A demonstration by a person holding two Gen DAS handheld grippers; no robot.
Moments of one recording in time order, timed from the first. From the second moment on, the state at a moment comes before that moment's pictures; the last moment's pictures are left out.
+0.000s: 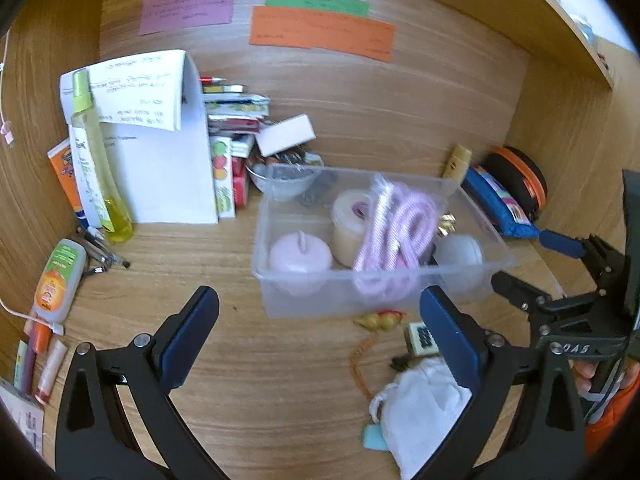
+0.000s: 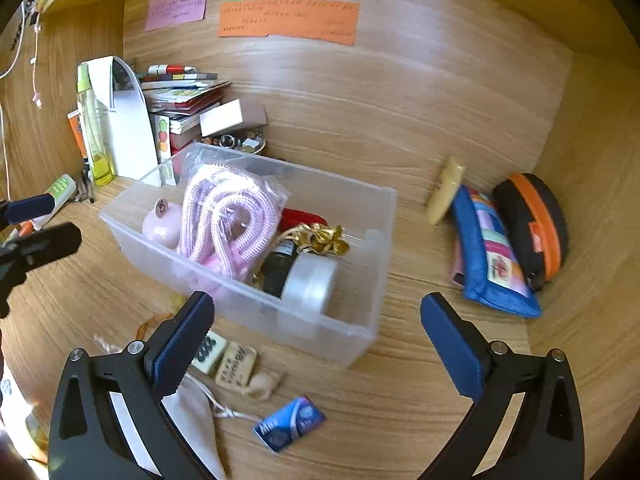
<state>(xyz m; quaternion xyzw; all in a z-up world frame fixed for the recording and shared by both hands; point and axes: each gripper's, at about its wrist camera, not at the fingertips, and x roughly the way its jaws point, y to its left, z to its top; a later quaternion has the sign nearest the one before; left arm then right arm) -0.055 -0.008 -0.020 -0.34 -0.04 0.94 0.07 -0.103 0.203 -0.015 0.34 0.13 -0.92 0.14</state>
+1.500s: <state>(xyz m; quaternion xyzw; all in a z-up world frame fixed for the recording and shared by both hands) -0.032 0.069 -0.105 -0.43 0.02 0.89 0.12 -0.078 0.228 -0.094 0.41 0.19 -0.85 0.27</state>
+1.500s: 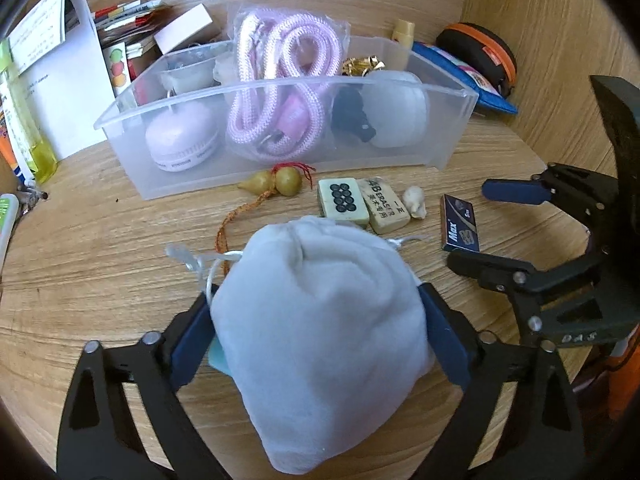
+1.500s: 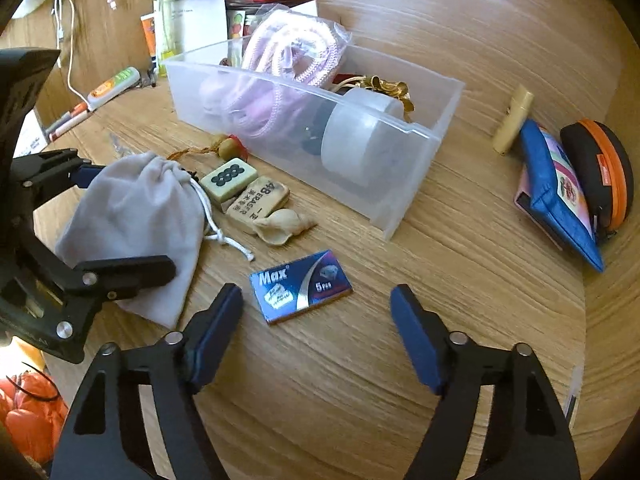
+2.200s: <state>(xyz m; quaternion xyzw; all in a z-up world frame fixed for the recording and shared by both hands) -0.023 0.038 -0.085 -0.39 -0.06 0.92 0.09 -0.075 0.220 -0.085 0.41 0.15 -0.86 0.28</state>
